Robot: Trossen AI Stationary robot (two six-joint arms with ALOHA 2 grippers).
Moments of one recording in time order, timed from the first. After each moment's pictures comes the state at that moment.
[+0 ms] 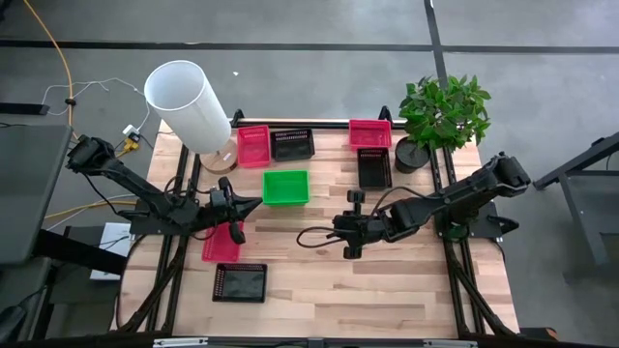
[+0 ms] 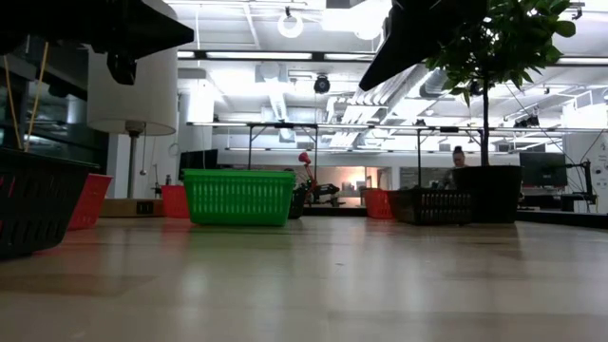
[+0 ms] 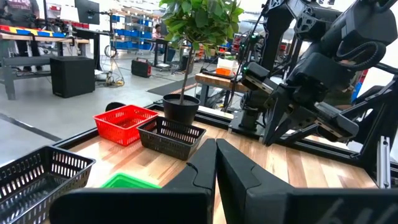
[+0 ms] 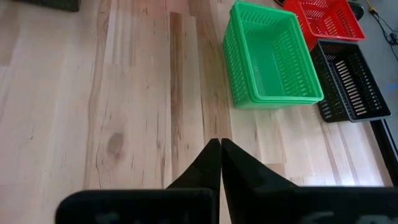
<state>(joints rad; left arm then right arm) -0.38 0.93 0.23 0.75 -0.85 -0.13 0.35 1.56 1.15 -0.49 0.50 0.10</state>
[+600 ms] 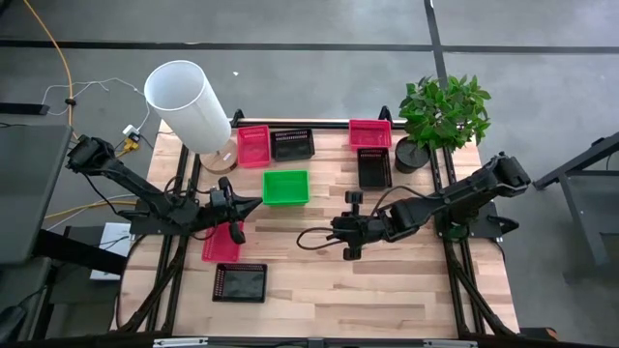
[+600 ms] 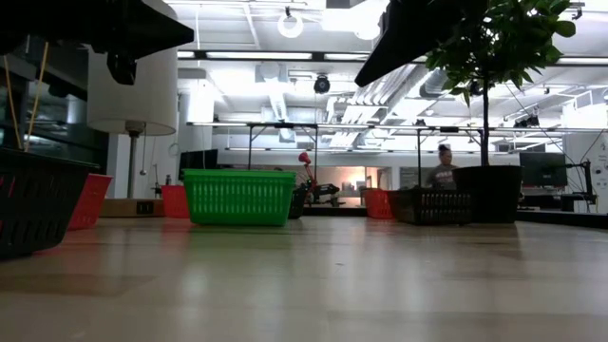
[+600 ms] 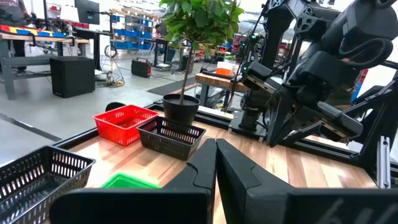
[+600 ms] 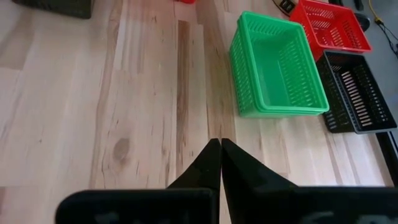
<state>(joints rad) -0.38 0.93 0.23 0.75 -0.85 -0.13 0.35 1.56 1.15 -0.46 0.48 0.07</state>
